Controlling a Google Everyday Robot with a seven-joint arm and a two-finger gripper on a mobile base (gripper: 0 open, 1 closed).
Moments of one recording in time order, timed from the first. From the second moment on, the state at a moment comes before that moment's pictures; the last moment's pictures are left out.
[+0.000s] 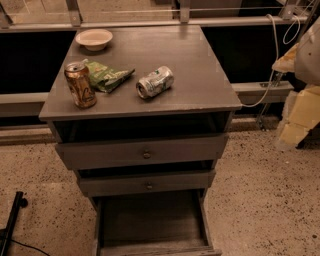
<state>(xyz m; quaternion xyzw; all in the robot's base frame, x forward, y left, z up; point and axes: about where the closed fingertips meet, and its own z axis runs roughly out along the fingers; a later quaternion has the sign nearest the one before) 0.438 -0.217 0.976 -0.60 0.78 -0.03 0.16</state>
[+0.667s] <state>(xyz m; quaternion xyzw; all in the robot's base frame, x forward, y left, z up) 0.443 -0.201 0.979 -0.62 0.77 -0.02 0.17</state>
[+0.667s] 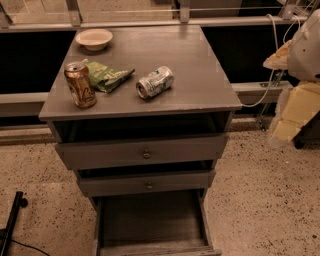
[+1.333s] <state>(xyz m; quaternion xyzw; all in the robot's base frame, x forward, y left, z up) 0.486 -0.029 1.009 -0.71 0.66 0.06 0.24</state>
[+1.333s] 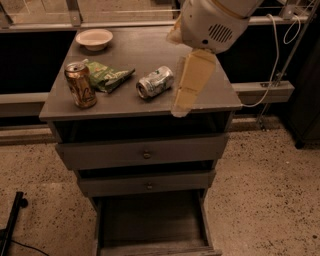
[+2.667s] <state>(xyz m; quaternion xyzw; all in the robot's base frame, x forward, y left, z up) 0.624 0.050 0.971 -0.64 0.61 0.19 0.42</state>
